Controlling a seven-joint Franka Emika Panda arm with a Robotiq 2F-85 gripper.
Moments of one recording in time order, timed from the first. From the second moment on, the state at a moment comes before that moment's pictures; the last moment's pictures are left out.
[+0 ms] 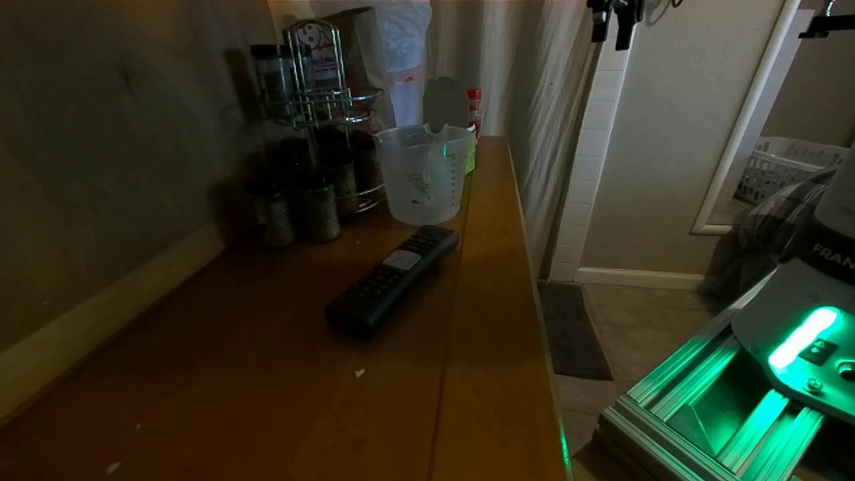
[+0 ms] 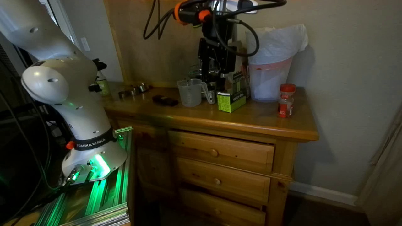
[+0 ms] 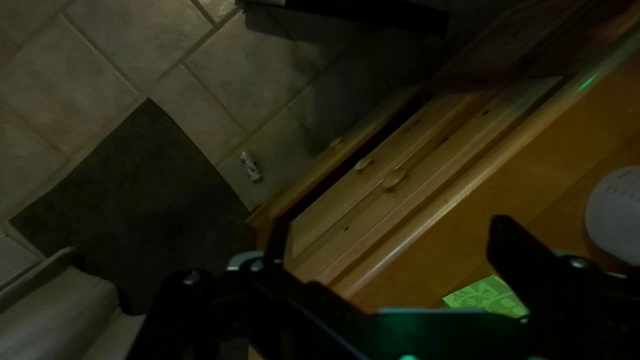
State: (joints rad) arm -0.11 -0.26 -0.27 -2.28 -0.02 1.86 -0.47
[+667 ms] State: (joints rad) arm -0.10 -0.25 -0.24 -2.28 -0.02 1.86 -0.47
